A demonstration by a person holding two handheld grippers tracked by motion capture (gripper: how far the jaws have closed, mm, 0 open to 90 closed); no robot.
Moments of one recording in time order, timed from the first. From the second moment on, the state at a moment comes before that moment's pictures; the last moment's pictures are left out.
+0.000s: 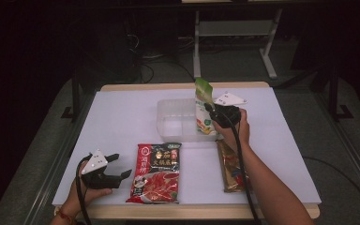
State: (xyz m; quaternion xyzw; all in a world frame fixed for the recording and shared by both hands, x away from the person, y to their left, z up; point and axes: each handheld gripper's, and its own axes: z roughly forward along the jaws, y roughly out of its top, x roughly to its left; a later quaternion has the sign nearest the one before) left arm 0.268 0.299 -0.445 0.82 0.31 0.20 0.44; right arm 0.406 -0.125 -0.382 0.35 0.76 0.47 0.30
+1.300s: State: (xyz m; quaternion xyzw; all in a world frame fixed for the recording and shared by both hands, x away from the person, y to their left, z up) left arm 0.268 0.297 -0.445 0.82 0.31 0.20 0.43; right arm 0.369 -0.161 -0.378 0.33 0.77 0.46 0.28
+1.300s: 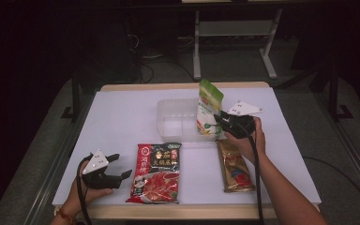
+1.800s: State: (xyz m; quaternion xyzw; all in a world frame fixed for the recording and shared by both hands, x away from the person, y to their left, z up) left arm 0.269 0.297 -0.447 0.83 0.30 0.20 0.43; right arm 0.335 -0.199 -0.378 0.32 0.78 0.47 0.27
